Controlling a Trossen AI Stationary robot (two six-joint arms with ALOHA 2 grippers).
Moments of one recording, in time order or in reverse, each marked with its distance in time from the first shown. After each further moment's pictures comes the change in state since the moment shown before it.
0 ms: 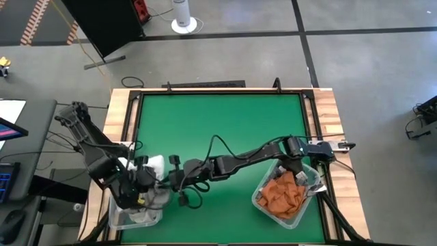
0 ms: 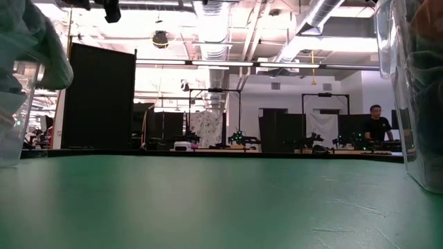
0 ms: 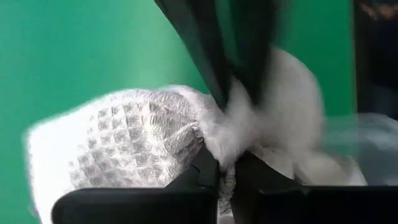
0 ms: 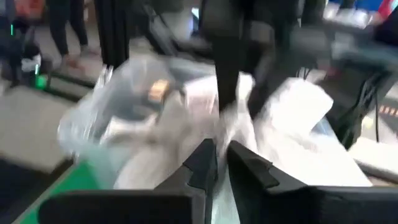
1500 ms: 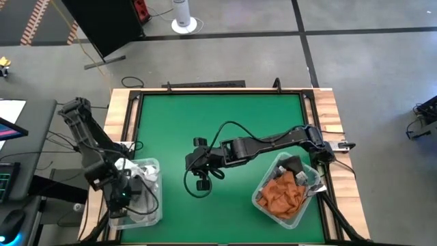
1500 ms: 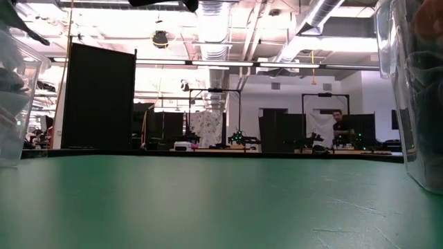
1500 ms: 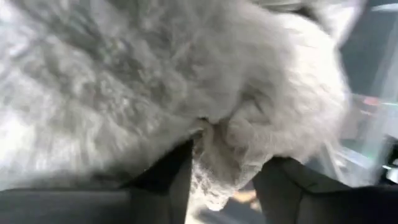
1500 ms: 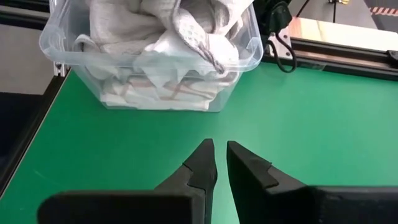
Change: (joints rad) left arm -0.130 -0.086 -0.198 0.087 0.505 -0.326; right arm -0.020 -0.274 0.000 -0.746 0.143 0.161
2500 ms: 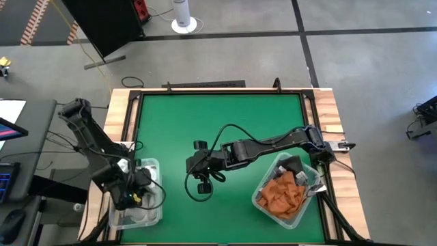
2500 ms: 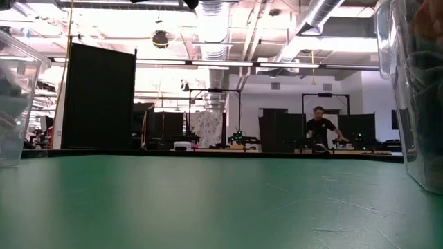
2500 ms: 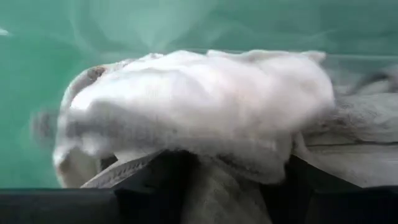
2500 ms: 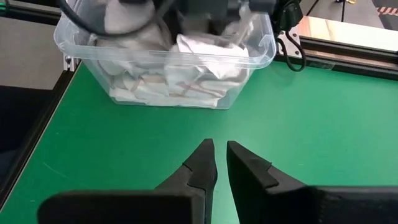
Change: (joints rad) left arm 0.002 0.027 -0.114 -0.009 -0.418 0.048; right arm 0.020 0.000 0.000 -0.008 -0.002 0.000
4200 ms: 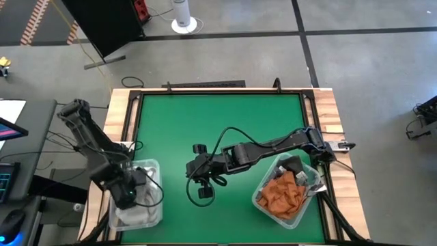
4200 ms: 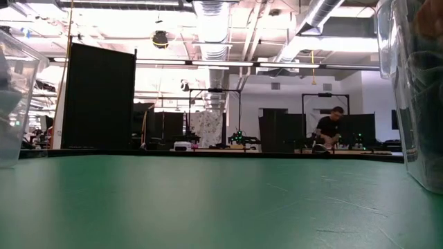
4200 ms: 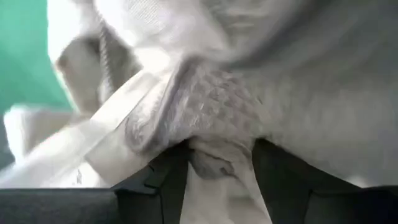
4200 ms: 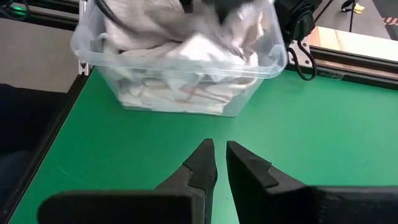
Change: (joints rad) left arm 0.036 0.013 0.090 -0.148 0.288 -0.077; right arm 0.021 0.000 0.000 0.023 0.000 -0.008
